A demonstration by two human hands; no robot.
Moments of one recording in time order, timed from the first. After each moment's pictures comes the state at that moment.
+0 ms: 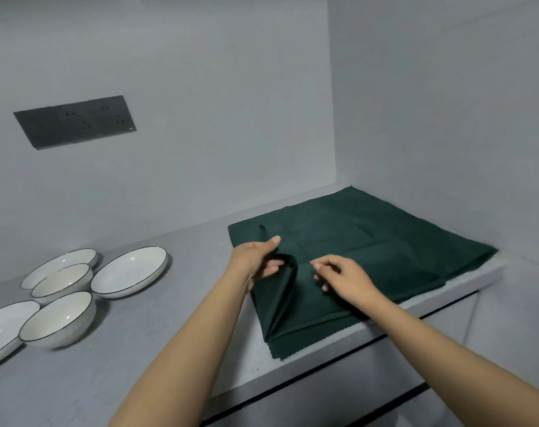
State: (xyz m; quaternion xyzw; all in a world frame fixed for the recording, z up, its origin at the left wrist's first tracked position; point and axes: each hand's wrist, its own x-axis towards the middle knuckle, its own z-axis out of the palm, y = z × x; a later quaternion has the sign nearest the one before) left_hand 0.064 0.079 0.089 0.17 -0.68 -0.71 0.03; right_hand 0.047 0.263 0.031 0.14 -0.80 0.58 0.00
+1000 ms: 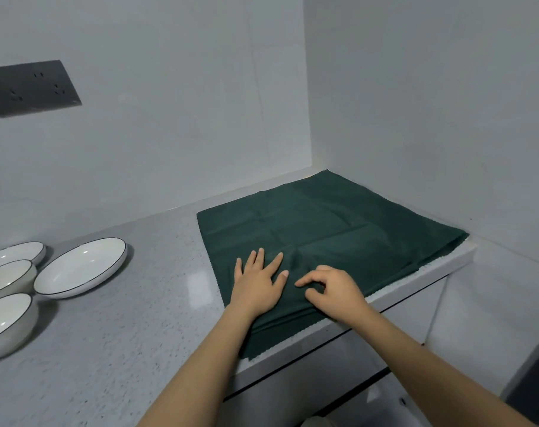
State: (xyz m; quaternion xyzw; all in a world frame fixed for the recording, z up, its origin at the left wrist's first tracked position) left_hand 0.045 0.116 -0.002 -0.01 -1.00 -0.08 0.01; right_hand 0.057 0.294 0.000 0.21 -0.89 0.40 0.05
